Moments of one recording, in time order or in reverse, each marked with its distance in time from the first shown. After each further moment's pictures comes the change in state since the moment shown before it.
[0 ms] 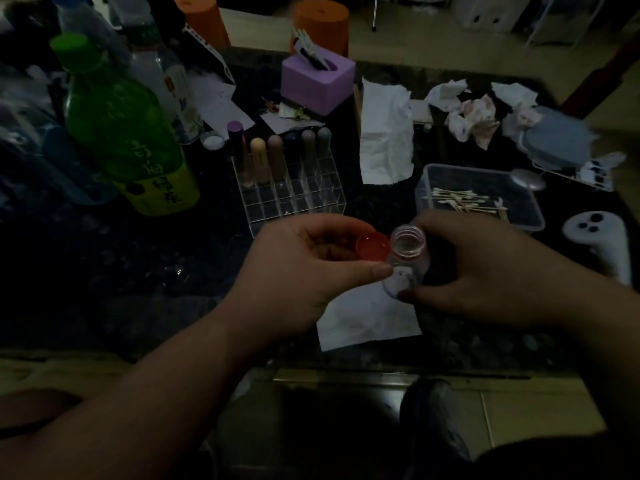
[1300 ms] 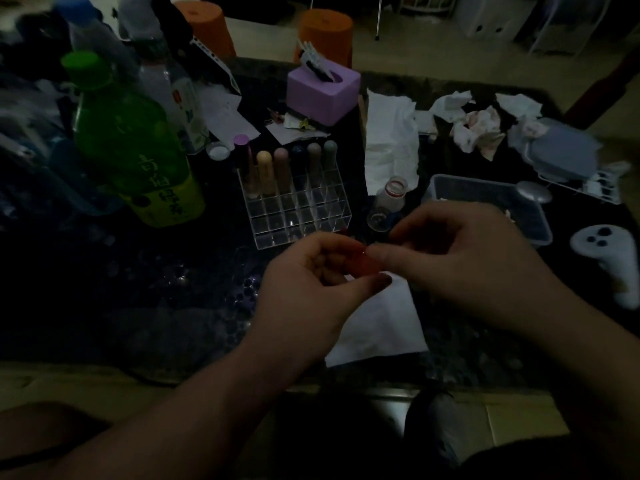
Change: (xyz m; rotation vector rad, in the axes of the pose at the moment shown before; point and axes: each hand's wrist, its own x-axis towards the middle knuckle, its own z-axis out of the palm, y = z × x) left_hand 0.002 -0.022 0.013 0.064 0.238 0.038; right_hand 0.013 -0.048 0.002 0.363 0.237 0.265
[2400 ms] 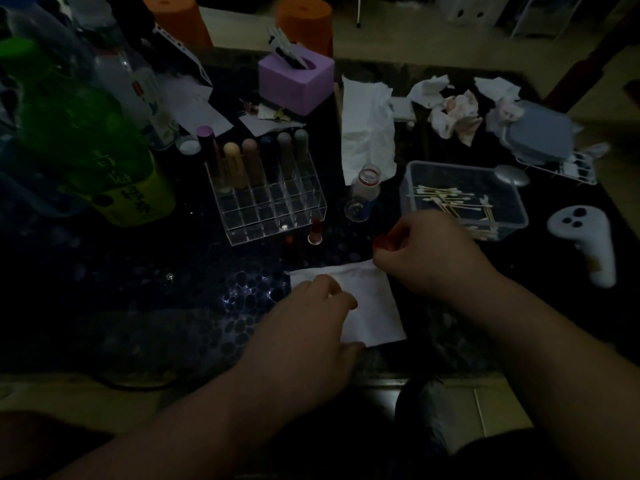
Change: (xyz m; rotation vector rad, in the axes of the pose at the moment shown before) left_hand -0.014 -0.037 0.014 0.930 -0.460 0.201; right_hand 0.042 0.077 0.022 -0.340 0.071 0.150
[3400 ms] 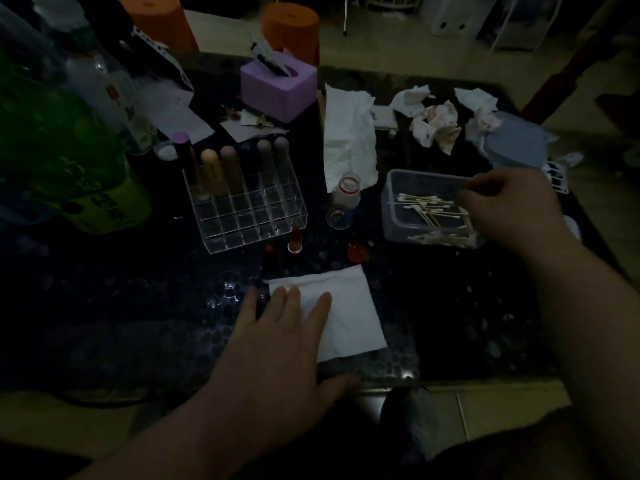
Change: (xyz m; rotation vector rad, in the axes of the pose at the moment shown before) left_hand -0.004 0.000 0.006 0.400 -0.220 -0.072; right_hand 0.042 0.076 -0.072 0.034 0.326 0.122
